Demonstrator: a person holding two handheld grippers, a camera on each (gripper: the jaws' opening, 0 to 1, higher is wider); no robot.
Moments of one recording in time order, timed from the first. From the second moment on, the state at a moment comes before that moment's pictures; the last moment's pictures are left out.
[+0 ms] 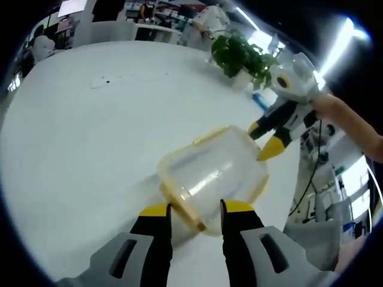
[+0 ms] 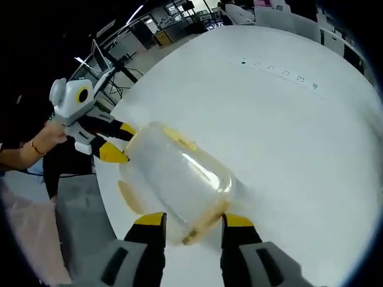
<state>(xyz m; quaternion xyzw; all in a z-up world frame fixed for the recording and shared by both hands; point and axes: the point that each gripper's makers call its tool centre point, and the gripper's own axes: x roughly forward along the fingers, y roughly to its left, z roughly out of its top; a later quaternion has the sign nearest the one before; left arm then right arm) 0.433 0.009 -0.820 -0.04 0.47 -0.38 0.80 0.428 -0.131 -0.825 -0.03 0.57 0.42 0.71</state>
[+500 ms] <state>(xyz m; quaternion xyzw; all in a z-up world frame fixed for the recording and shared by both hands) 0.435 0.007 -0.822 -0.04 0.47 -0.38 0.79 0.431 -0.126 -0.816 0.02 0.56 0.41 0.72</state>
